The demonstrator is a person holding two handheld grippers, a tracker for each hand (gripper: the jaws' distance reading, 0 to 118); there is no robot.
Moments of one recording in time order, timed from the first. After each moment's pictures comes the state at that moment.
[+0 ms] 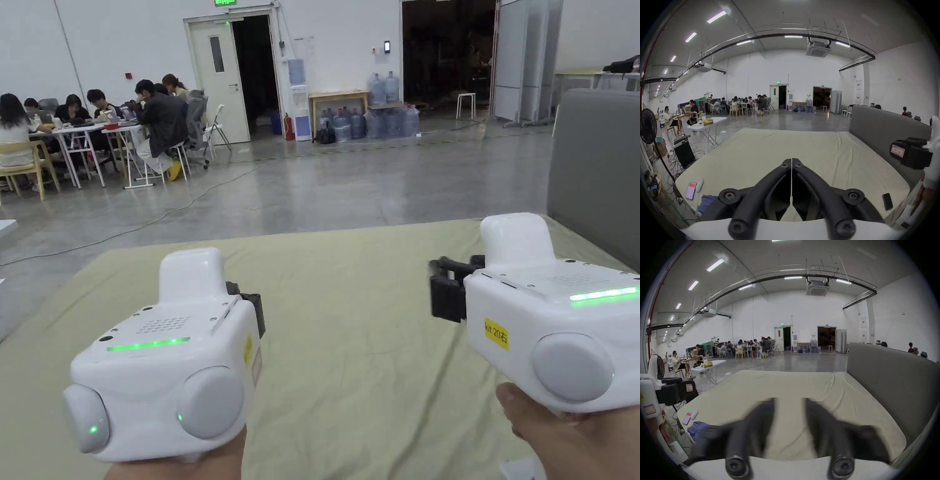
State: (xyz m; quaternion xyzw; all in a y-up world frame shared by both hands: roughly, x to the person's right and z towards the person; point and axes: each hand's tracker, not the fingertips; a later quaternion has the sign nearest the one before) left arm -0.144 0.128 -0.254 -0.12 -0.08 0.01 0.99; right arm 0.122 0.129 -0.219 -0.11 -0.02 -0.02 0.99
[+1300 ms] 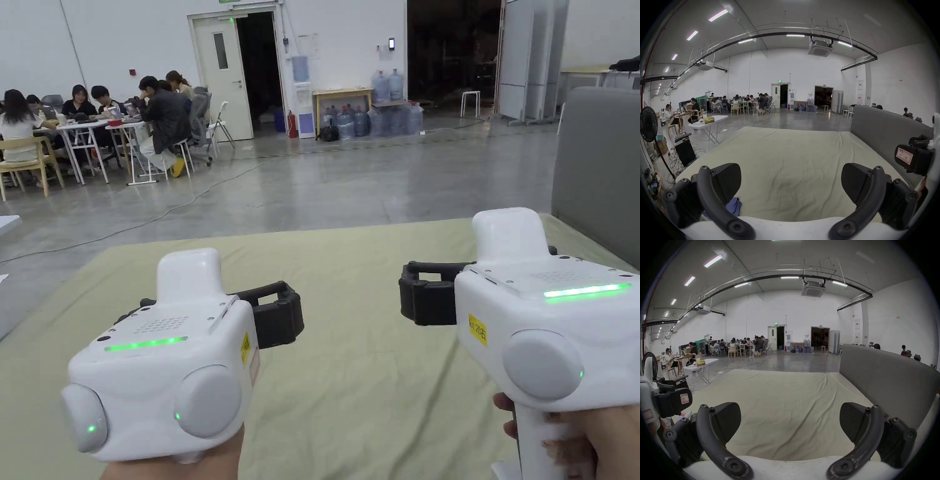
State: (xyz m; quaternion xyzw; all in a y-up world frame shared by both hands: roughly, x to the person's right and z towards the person) left arm -0.145 0.126 -0.257 -0.13 -0.08 0.01 0.99; right arm 0.105 0.132 -0.221 -0.12 -0.06 -0.01 0.99
